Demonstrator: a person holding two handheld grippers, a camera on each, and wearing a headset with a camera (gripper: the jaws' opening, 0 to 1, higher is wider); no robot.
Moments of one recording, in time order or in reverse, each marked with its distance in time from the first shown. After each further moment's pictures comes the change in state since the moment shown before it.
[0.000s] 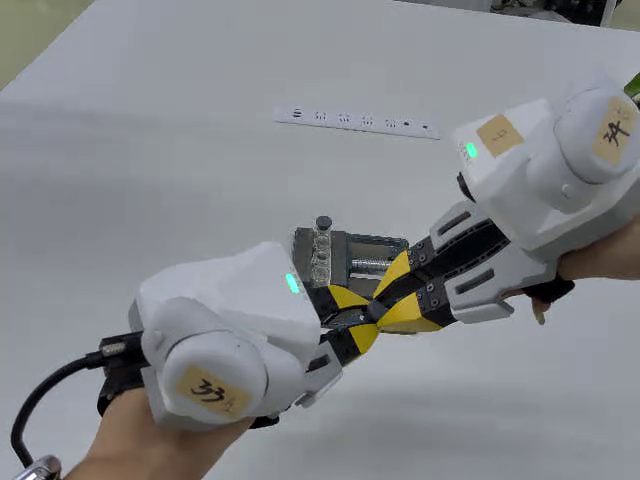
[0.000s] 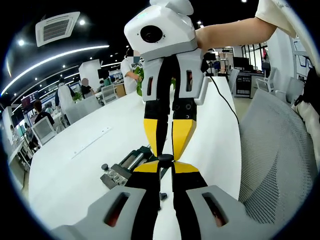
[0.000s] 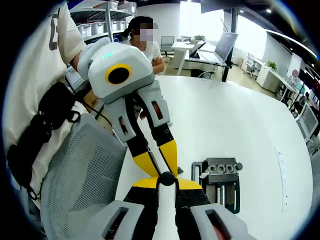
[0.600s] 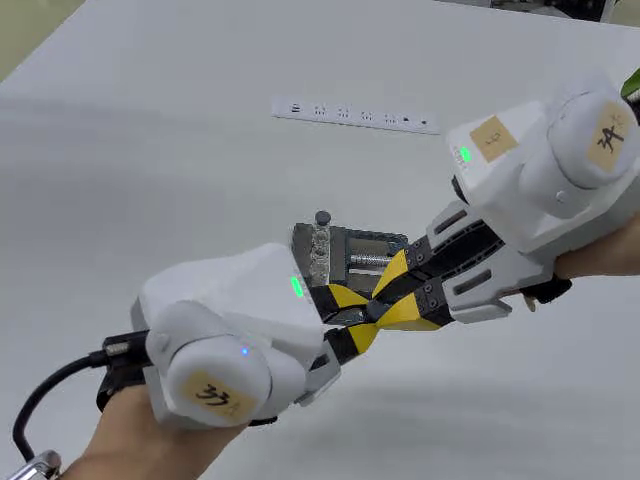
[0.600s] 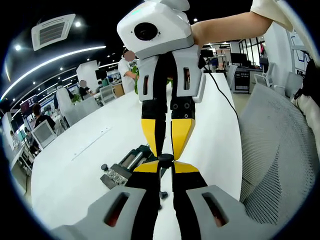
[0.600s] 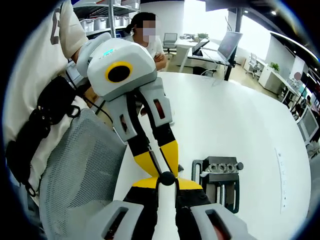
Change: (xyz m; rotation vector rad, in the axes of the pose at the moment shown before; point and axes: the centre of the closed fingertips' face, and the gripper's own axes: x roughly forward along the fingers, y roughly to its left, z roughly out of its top) left arm 0.003 -0.003 -0.003 0.033 0.020 -0.006; right arm 0.003 0.001 -0.004 -0.024 0.036 0.003
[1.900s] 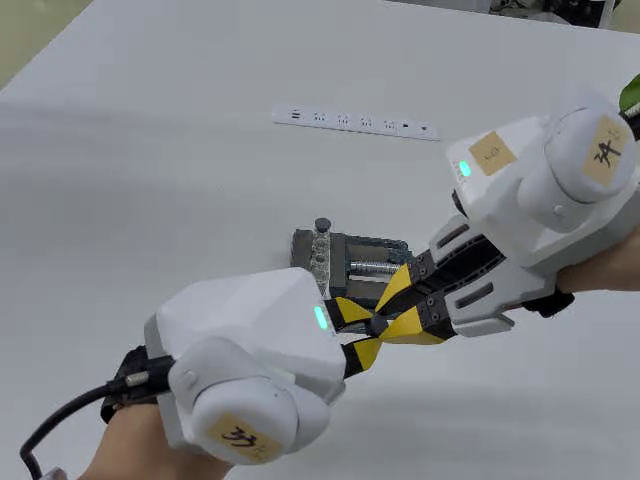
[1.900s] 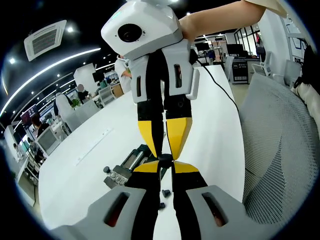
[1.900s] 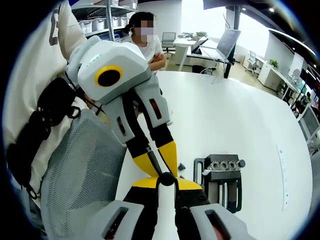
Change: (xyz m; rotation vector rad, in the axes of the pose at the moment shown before) left arm 0.000 -0.004 -0.003 0.085 0.033 0.011; right arm 0.000 0.004 -0.004 0.020 0.002 0.002
